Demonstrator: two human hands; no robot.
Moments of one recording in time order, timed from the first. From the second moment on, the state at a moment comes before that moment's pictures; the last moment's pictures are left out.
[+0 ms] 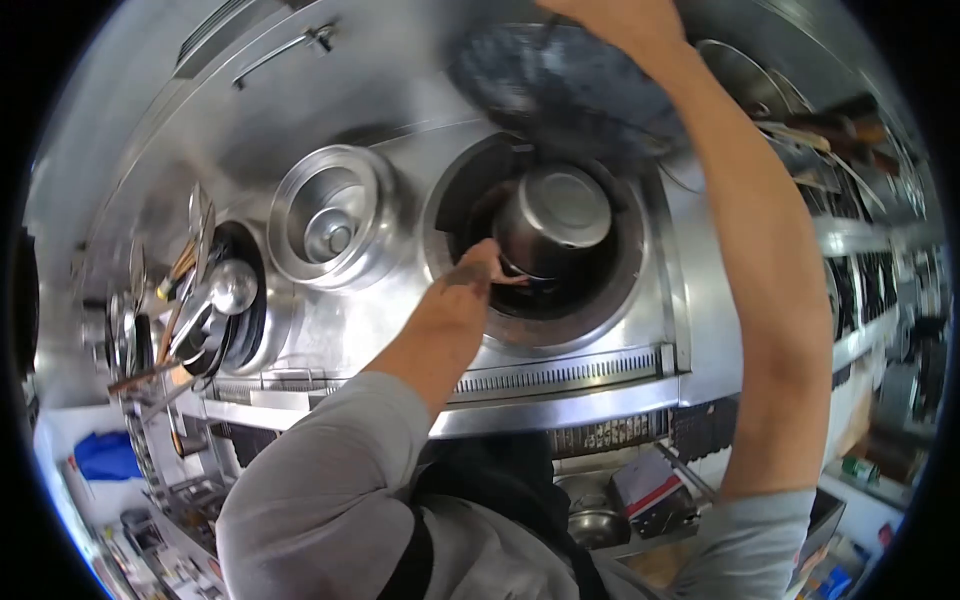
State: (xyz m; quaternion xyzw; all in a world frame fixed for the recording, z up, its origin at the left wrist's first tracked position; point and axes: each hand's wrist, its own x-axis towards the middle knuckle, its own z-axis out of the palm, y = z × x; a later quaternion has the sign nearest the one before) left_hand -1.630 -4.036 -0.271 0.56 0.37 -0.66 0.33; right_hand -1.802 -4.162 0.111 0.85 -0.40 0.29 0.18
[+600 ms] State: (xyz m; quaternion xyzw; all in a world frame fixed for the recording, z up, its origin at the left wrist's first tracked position) left_hand -1.452 -3.772 -0.194 0.67 -0.26 -0.47 0.52; right_hand -1.806 -3.899 -0.038 0.82 -0.46 0.34 -0.03
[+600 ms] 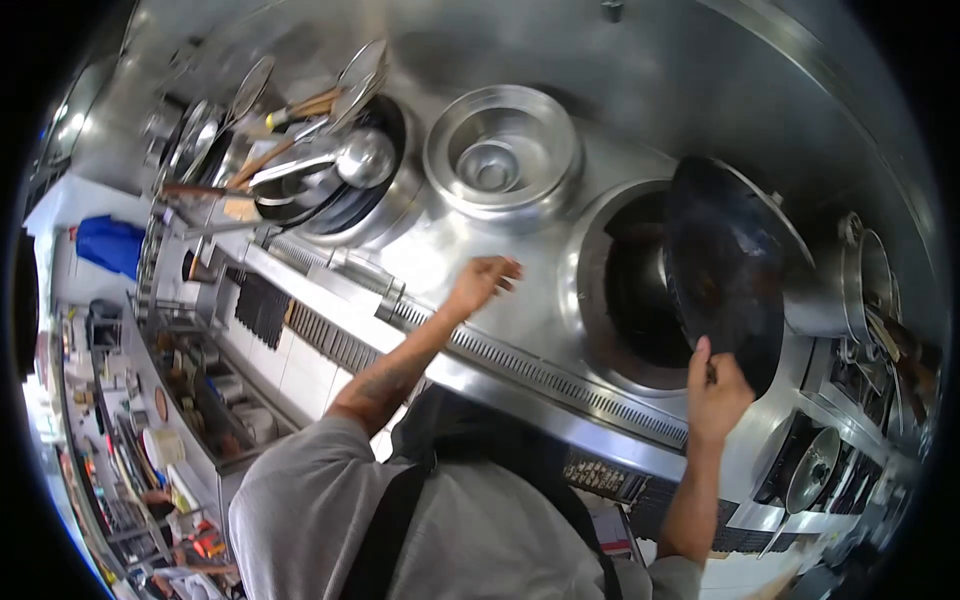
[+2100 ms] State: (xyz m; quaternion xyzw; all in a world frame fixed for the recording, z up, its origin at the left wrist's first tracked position) left_hand -0.886 -3.017 -0.317 0.81 -0.16 -0.15 0.54; right_hand -1.196 -3.448 -0.193 0.89 -0.35 0.06 -0.29
